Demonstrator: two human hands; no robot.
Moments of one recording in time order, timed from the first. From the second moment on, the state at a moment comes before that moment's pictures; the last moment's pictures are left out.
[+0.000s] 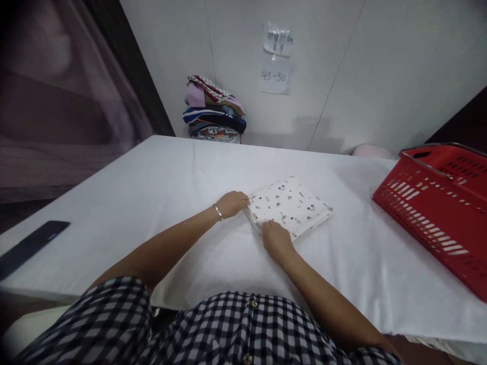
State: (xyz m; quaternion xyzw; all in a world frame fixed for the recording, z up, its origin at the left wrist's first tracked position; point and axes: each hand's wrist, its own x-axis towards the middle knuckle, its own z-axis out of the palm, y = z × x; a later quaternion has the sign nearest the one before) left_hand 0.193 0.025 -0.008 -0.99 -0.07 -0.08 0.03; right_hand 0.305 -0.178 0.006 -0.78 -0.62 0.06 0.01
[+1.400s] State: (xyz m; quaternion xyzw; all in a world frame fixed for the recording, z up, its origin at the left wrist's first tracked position) left_hand 0.165 -0.030 -0.015 -0.99 -0.06 -0.11 -0.03; right_hand 0.313 -0.230 0.005 -0.73 -0.68 0.00 0.01
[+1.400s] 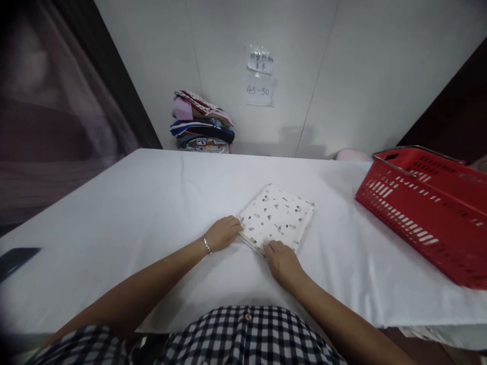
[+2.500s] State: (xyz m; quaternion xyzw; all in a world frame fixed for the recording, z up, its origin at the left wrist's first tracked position) left_hand 0.183 -0.083 -0.019 -0.98 -0.08 -0.14 -0.11; right_hand 0.361 -0.260 -0.024 -0.69 -0.69 -0.12 0.18
